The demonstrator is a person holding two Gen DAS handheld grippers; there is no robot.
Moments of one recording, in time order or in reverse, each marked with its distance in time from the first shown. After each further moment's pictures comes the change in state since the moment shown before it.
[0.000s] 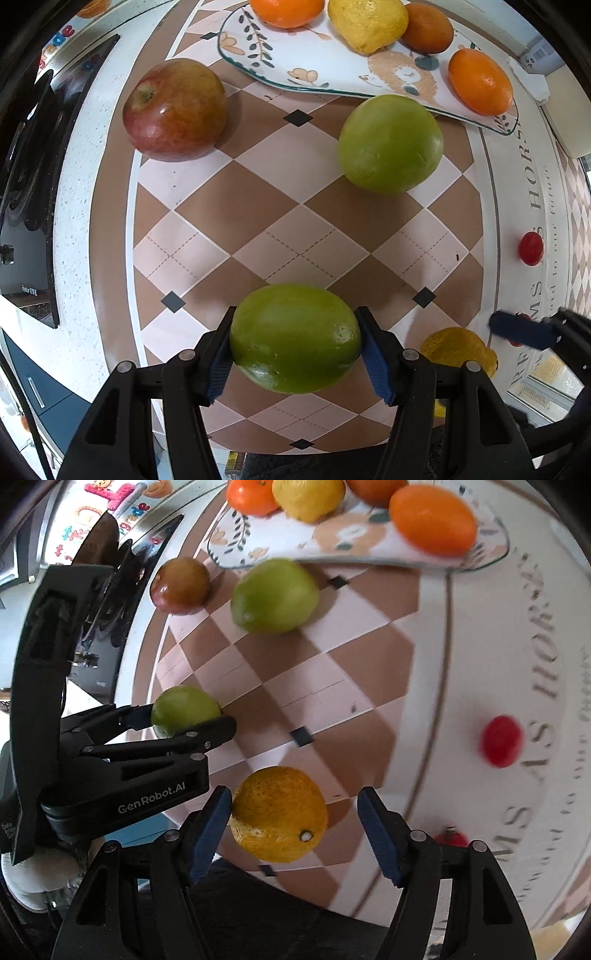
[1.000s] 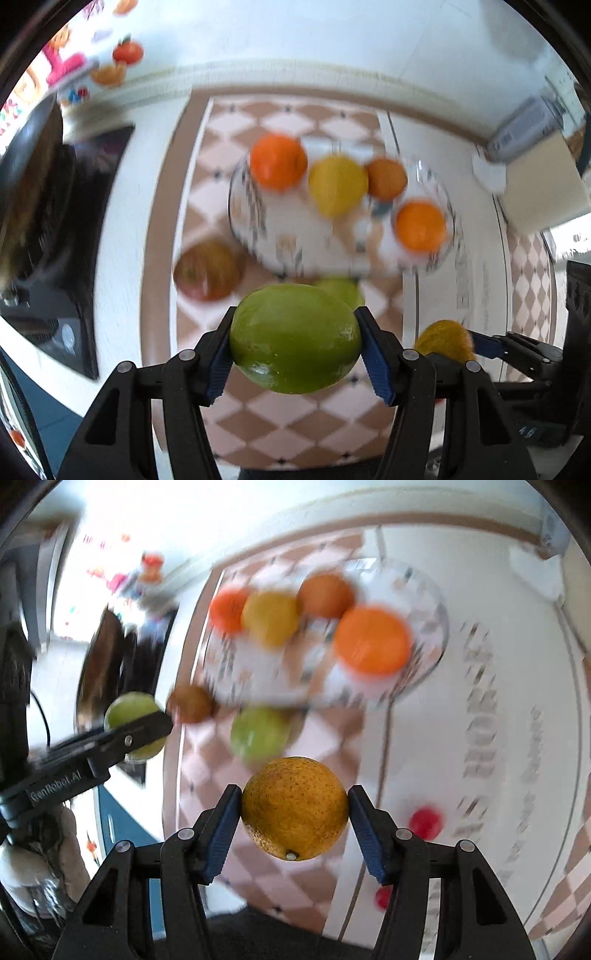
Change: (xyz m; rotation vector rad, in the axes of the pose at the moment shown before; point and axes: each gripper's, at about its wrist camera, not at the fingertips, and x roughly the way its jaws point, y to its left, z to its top) left arm -0.115 0.014 0.078 -0.031 -0.220 -0.075; right arm -0.104 -0.051 0.038 0.122 -0.218 0.065
